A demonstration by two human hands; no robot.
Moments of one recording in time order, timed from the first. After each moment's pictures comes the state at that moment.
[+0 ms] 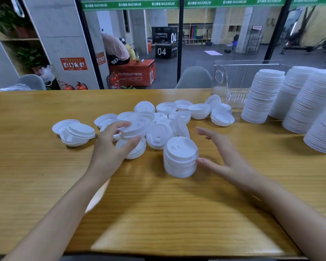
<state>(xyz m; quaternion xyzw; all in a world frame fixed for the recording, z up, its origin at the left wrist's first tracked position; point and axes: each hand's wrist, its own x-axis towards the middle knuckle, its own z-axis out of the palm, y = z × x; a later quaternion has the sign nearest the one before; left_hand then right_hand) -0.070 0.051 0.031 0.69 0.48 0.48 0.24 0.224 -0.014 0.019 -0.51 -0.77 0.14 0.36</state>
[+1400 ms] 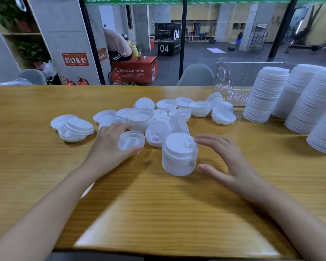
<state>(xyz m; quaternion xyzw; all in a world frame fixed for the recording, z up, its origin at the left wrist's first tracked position) -0.077 0.071 0.020 0.78 0.53 0.32 0.11 0.229 -0.026 0.011 -0.49 -0.80 0.06 0.35</state>
